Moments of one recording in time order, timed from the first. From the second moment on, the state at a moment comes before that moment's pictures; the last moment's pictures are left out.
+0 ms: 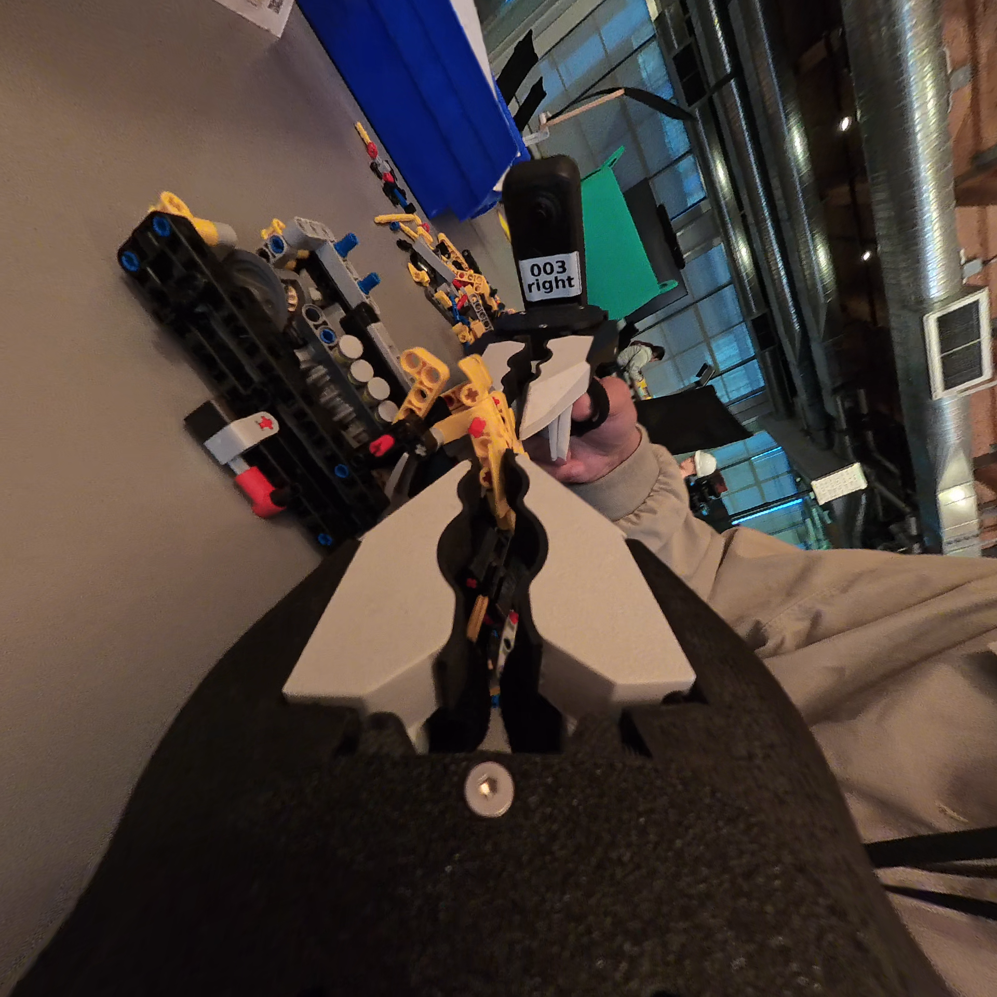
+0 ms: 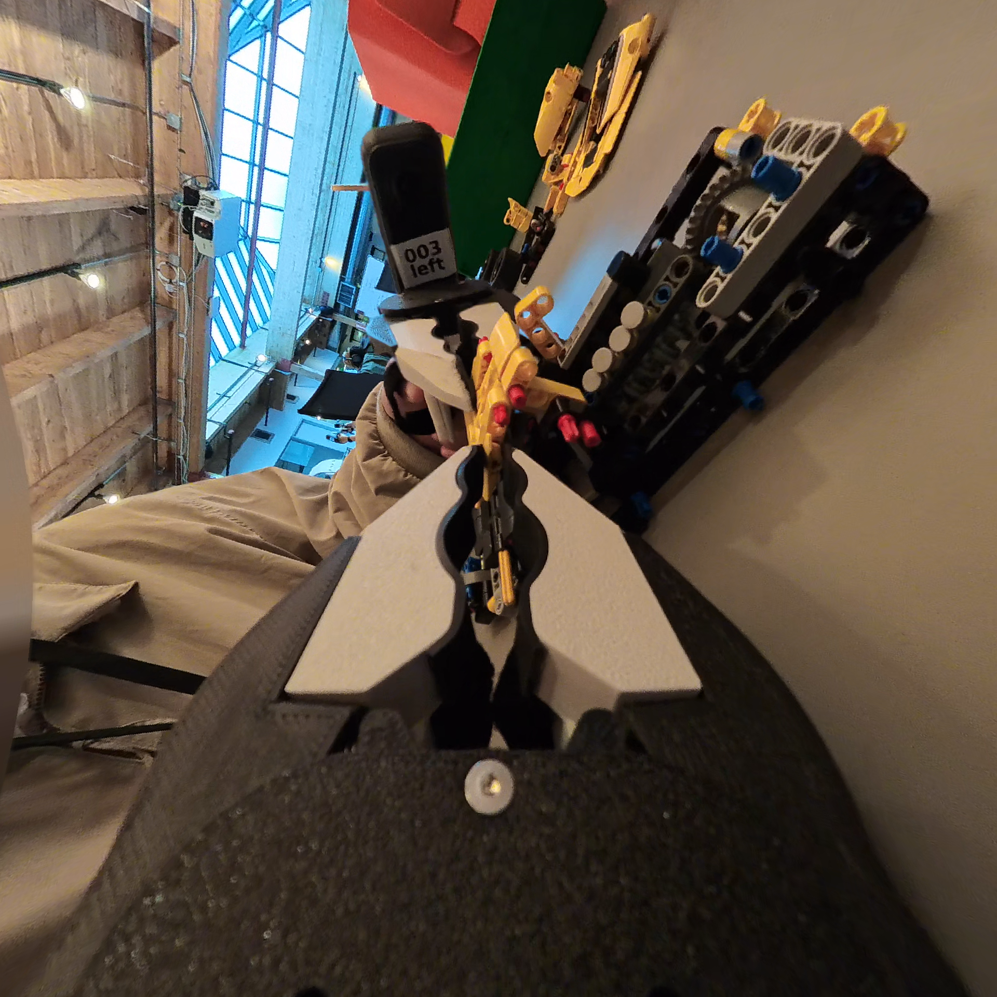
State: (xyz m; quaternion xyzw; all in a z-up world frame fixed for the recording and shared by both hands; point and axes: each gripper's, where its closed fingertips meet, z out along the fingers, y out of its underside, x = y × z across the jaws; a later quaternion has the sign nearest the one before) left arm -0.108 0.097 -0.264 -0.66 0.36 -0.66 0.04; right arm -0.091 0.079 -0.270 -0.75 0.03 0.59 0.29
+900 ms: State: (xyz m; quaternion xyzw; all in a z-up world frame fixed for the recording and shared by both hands) left arm -0.119 0.132 -0.264 -0.68 0.33 -0.65 0.10; right arm -0.033 0.071 -0.259 -0.76 0.07 0.55 0.34
